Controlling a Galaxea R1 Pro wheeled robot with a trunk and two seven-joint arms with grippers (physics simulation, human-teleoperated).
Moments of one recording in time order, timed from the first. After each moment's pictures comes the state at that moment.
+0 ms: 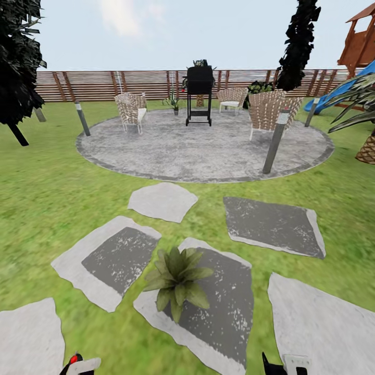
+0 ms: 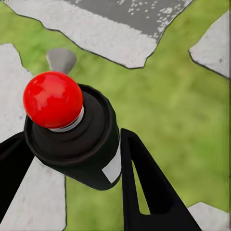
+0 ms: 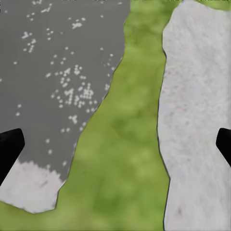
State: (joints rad) left arm -0.27 0.10 0.15 -0.25 -0.07 -0.54 0.16; right arm -0.39 -0.11 -0.02 -0.03 -0.05 -0.63 0.00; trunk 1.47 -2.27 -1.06
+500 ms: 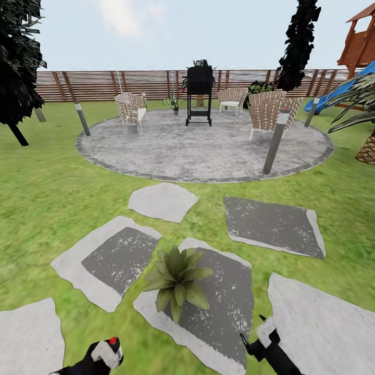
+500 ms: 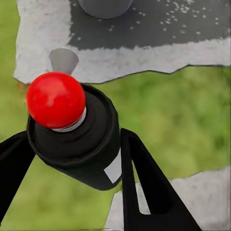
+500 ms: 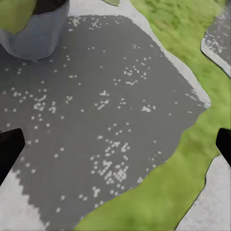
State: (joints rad) left arm -0.40 0.20 0.05 -0.26 -0.39 -0.43 -0.51; right arm -0.39 -0.11 -0.02 -0.28 0.54 -0.62 0.04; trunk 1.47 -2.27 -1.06
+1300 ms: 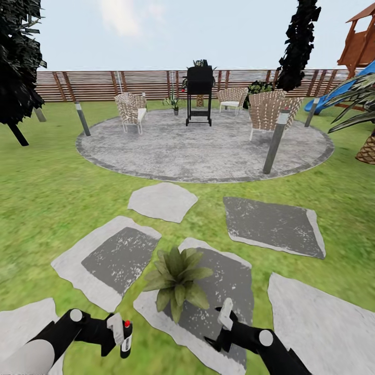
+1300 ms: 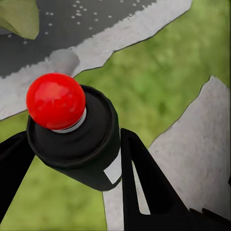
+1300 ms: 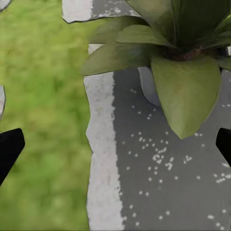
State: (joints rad) left arm -0.64 0.20 0.05 -0.31 -0.72 -0.24 -0.99; right arm -0.43 0.02 -0.02 -0.59 0.64 -0.32 0.66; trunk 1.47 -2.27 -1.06
